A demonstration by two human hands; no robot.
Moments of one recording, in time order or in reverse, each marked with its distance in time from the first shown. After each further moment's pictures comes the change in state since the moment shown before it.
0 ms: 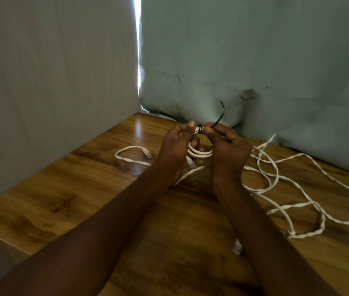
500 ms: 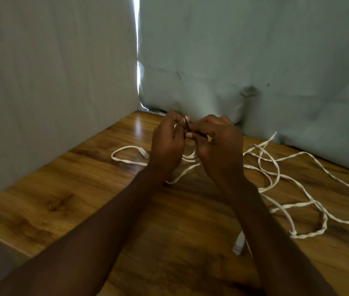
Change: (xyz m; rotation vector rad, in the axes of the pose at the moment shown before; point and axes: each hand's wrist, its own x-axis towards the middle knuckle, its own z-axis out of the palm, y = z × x) left_hand 0.001 0.007 -0.021 0.703 0.092 0.586; right_hand 0.004 -0.021 -0.006 -0.598 -0.408 -0.633
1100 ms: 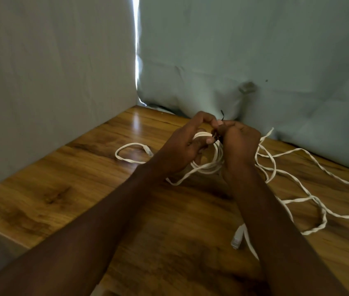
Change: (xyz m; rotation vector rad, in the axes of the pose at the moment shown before) left_hand -0.011 0.023 0.004 -0.065 -0.531 0.111; right_hand 0.006 0.022 -0.009 0.446 0.201 0.956
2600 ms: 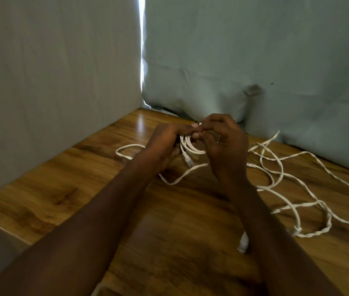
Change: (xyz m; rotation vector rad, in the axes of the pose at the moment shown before) left_hand 0.009 -0.015 -0.027 -0.624 0.378 -0.704; right_hand -0.016 0.016 0.008 -0.322 -0.166 -0.788
